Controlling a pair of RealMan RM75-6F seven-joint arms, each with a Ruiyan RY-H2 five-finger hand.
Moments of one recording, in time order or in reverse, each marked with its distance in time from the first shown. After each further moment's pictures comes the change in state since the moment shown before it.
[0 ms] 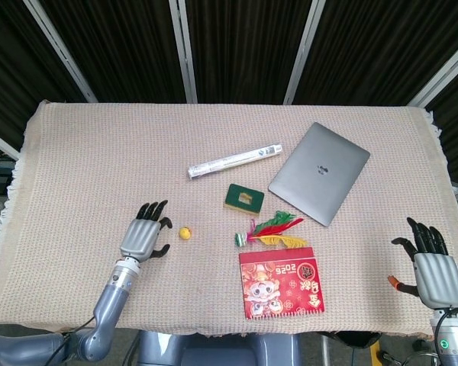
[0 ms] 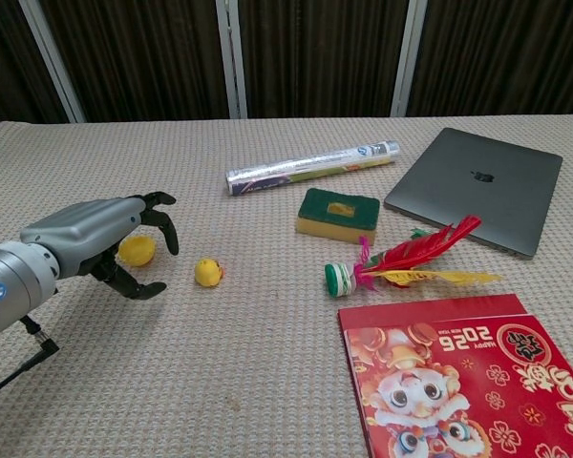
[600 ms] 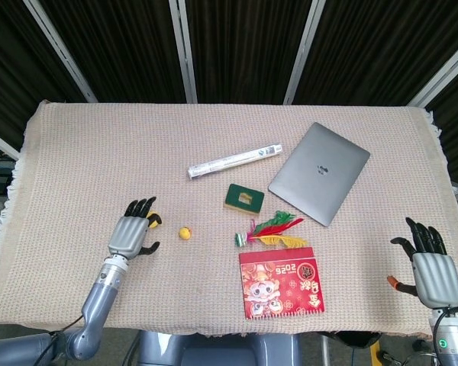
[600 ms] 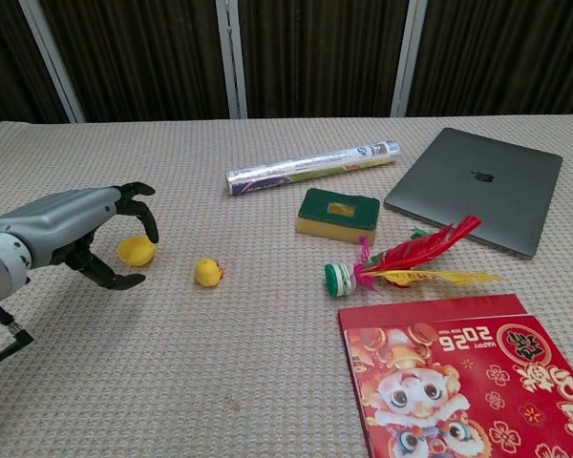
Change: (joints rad) left arm 0.025 0.057 -0.009 -0.011 0.035 -0.011 -0.056; right arm 0.003 -0.002 0.000 -0.001 0.004 -0.003 -0.011
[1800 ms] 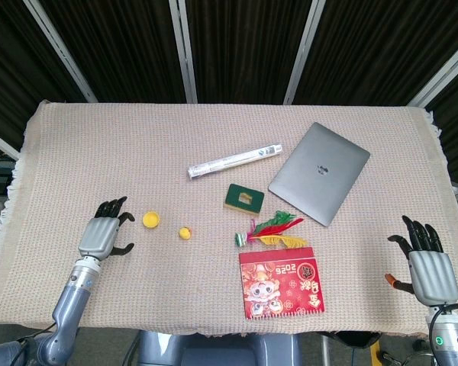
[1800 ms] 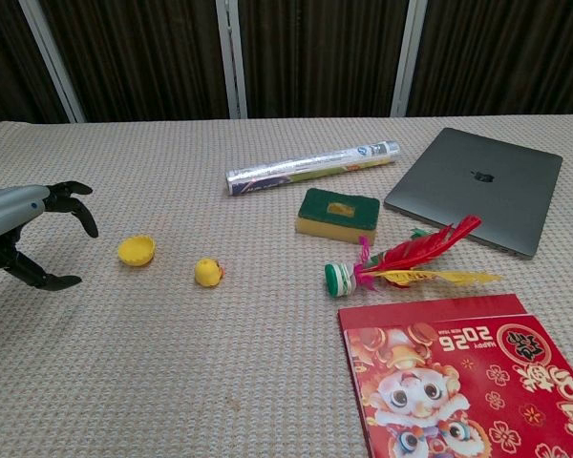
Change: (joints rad) left arm 0.086 0.134 0.017 -0.022 0.025 -0.014 -0.100; right arm 0.011 -0.015 0.005 0.009 -0.005 -0.005 -0.028
